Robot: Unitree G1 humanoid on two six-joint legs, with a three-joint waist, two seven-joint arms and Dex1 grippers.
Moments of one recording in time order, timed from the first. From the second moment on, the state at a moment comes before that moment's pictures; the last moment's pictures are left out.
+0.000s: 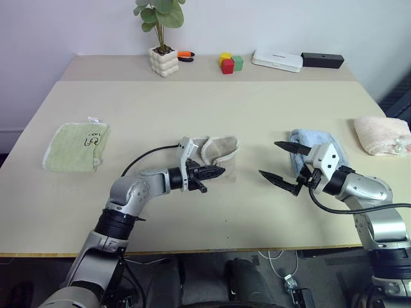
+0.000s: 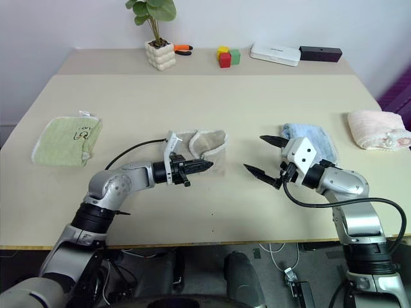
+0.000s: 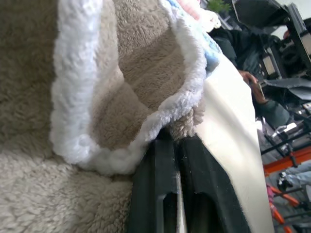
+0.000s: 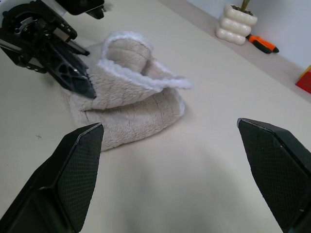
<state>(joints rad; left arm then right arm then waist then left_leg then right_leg) -0.51 0.33 -0.19 0.07 -0.74 0.83 -0.70 -0.17 -0.67 -0.12 -0.10 0.34 0.02 0.94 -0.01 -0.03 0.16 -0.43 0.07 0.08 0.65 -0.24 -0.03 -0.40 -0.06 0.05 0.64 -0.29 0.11</state>
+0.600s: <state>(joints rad) -0.40 0.38 -0.13 -0.16 -0.78 0.81 -0.93 -0.29 -0.64 -0.09 -0.05 0.34 0.04 0.94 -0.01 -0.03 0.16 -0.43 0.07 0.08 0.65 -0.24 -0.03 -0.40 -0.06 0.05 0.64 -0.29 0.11</state>
